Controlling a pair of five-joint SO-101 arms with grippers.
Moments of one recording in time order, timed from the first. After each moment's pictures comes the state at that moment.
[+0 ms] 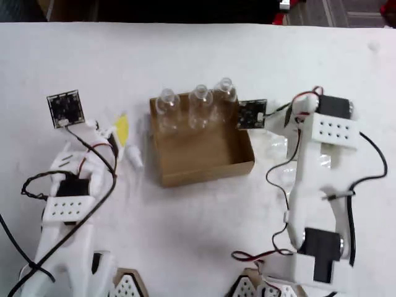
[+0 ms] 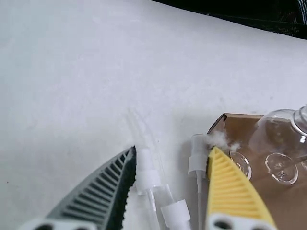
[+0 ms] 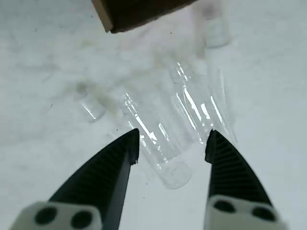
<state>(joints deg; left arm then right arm) -9.6 -43.3 68.0 18.6 12.7 7.6 -7.1 6.7 85.4 94.5</state>
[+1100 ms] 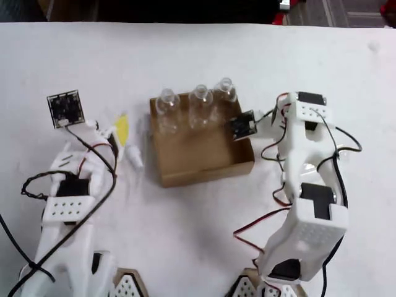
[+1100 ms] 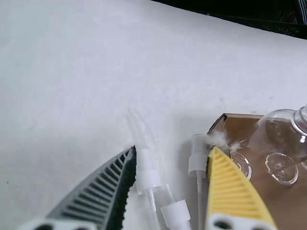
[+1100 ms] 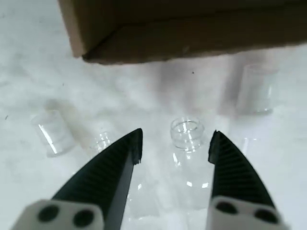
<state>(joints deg) -9.6 -43.3 68.0 18.6 12.7 6.2 17.2 1.9 74.5 105.9</state>
